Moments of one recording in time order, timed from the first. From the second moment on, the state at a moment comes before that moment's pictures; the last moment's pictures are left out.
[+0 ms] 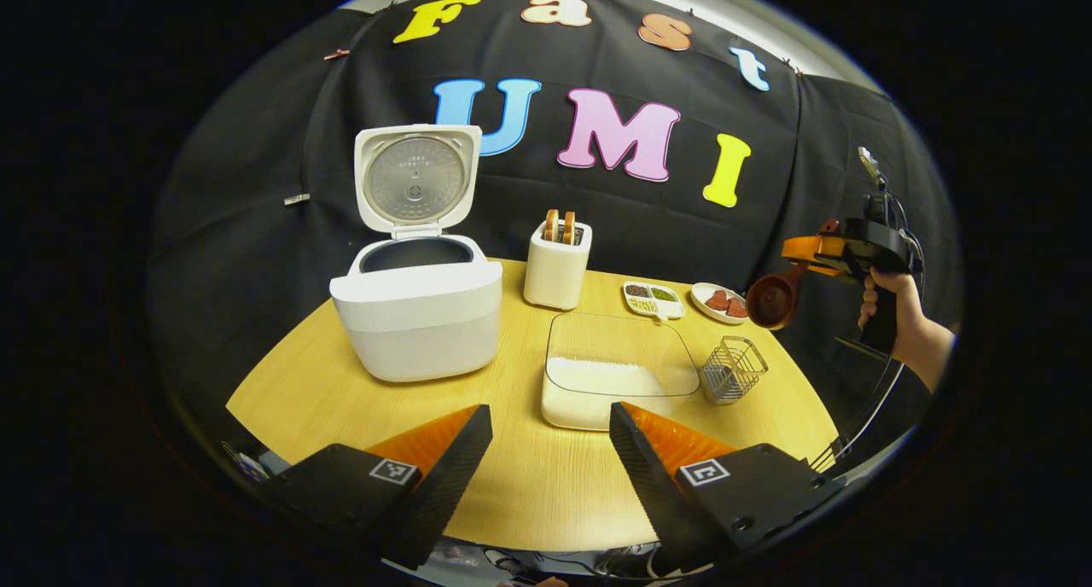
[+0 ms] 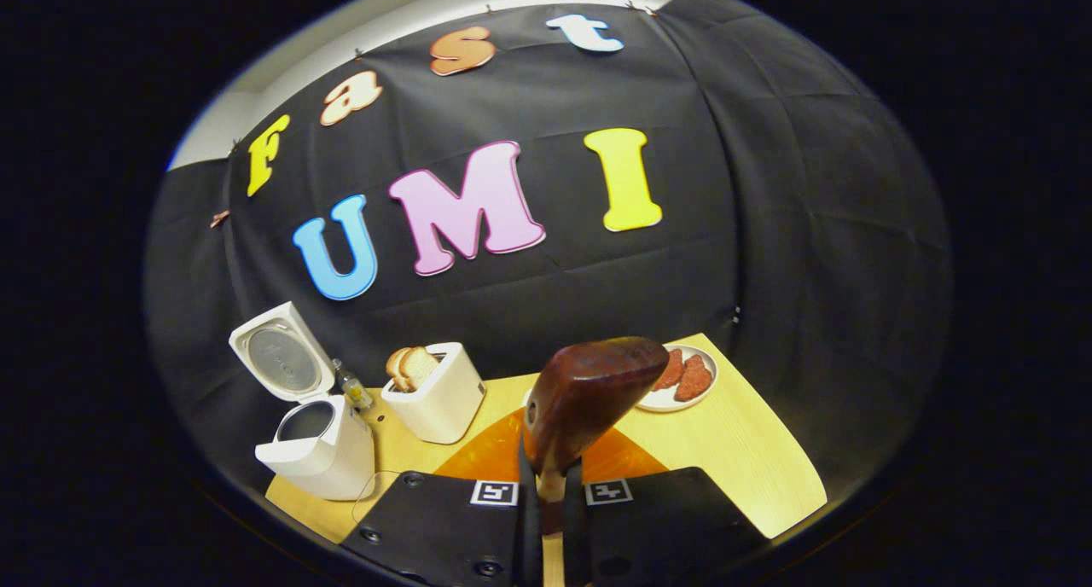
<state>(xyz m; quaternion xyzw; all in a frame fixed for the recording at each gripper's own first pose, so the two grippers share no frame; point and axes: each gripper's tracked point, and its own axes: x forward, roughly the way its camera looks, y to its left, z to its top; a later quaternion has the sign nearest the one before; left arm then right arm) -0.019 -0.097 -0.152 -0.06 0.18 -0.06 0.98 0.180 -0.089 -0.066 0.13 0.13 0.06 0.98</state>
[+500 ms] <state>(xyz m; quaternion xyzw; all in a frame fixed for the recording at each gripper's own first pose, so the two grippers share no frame) -0.033 -0.142 -0.122 -0.14 0.16 0.02 0.98 0.199 -0.117 -0.165 0.19 0.22 0.04 0.96</state>
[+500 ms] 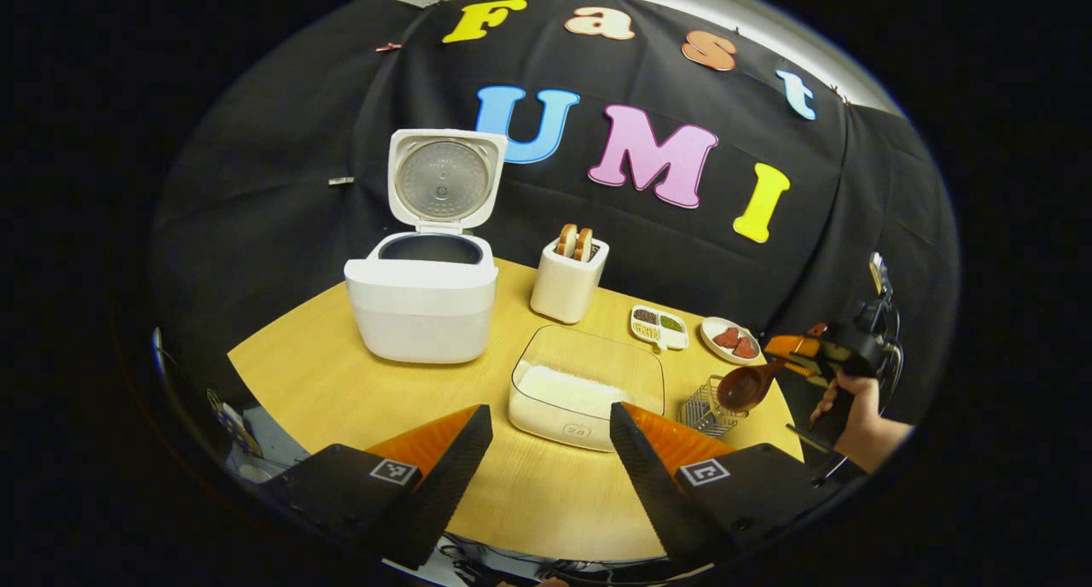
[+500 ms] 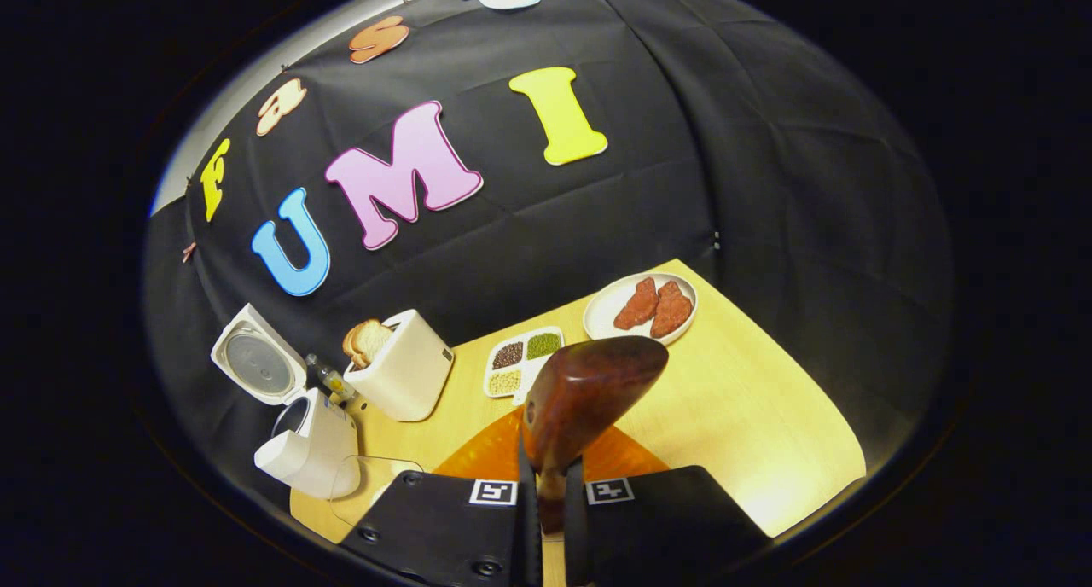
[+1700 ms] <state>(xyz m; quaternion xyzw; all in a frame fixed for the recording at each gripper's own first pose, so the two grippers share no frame) 0.062 0.031 0.016 -0.07 0.06 0.04 0.99 0.099 -0.142 -0.139 0.09 0.16 -0.07 0.98</state>
